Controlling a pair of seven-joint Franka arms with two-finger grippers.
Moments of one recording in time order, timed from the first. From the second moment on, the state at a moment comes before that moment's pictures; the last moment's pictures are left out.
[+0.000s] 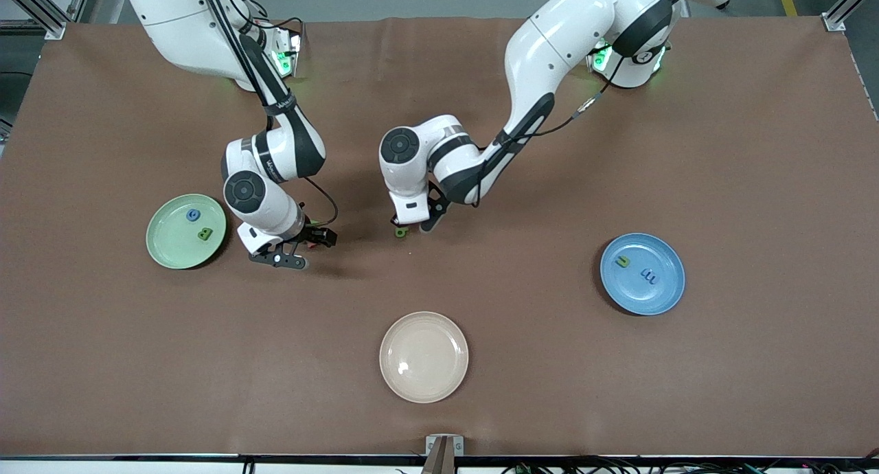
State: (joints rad) left arm -0.68 0.96 -0.31 -1.25 0.28 2.17 -2.00; right arm 0.46 0.46 -0.10 -2.08 0.13 2.47 0.40
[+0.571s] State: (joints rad) left arm -0.46 0.87 -0.30 -1.24 0.32 2.01 -1.78; right arm 0.48 0.49 -0.10 -2.08 0.13 2.48 0.35
